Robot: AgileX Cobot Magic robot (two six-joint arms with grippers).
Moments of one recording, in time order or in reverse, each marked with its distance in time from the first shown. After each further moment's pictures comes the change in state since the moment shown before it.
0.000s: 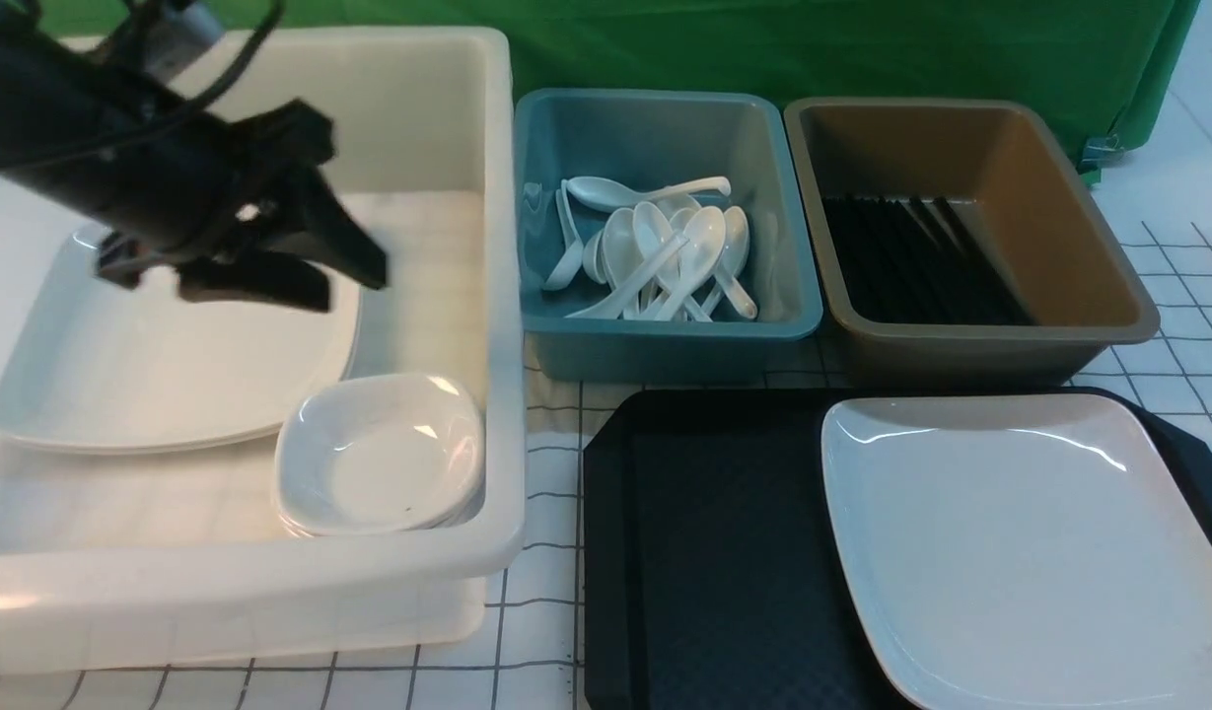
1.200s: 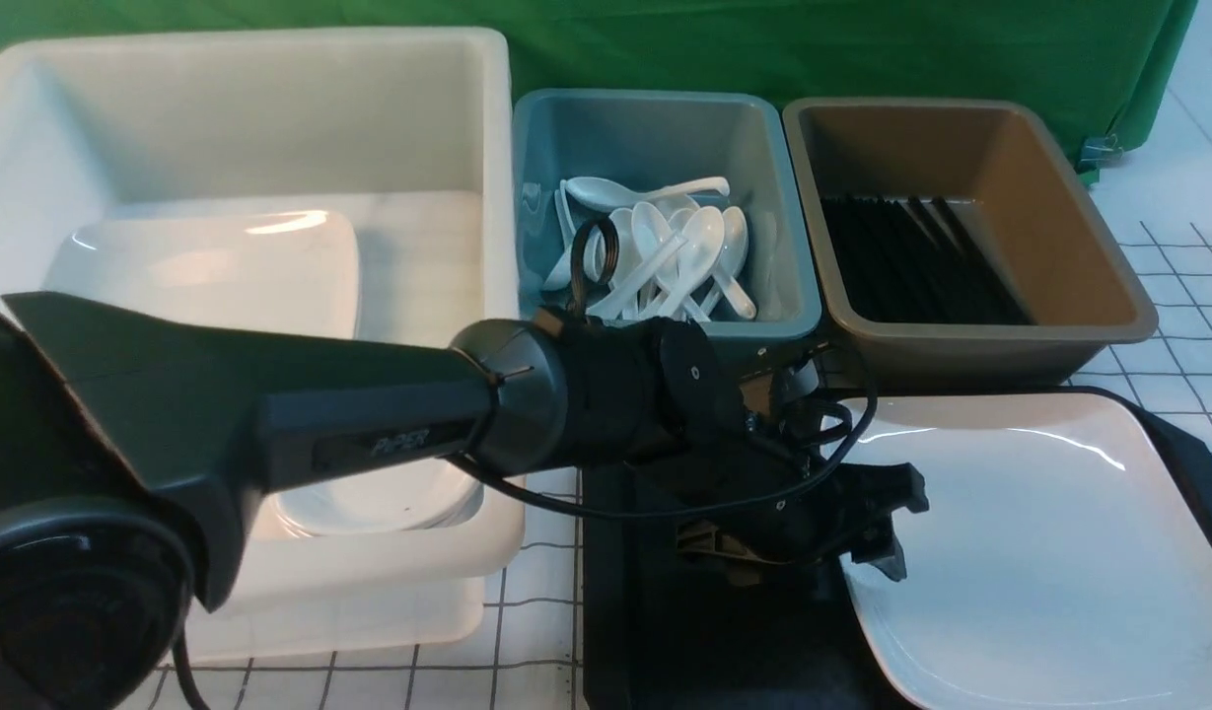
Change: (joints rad) right arm 0.000 0.000 0.000 0.000 0.172 0.001; left arm -0.676 0.515 -0.030 -0.150 -0.636 -0.184
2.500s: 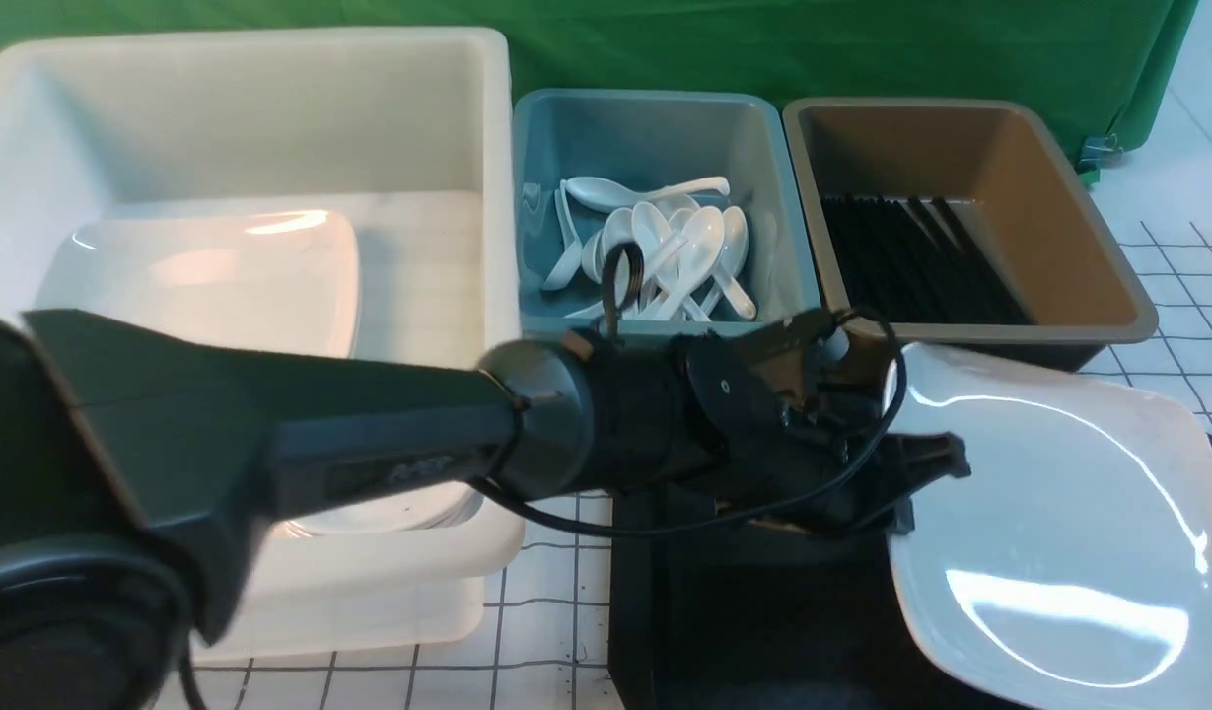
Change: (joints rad) right arm 0.000 0.000 0.000 0.000 0.000 0.001; left arm -0.049 -0.048 -0.002 -0.095 -0.194 0.124
